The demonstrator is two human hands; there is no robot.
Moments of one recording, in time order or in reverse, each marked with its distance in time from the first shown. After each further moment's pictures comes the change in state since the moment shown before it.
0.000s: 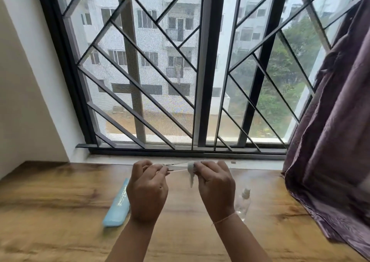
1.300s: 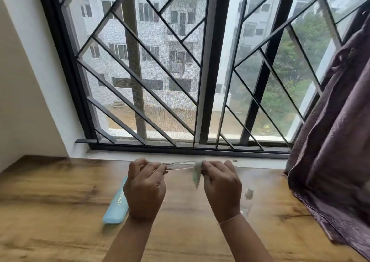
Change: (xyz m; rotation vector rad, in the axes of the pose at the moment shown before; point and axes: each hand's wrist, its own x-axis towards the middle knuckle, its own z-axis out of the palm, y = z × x) left_hand -0.006 -0.011 0.009 0.020 0.013 -0.044; right_hand -0.002 0.012 0.007 -0.049 0.013 0.019
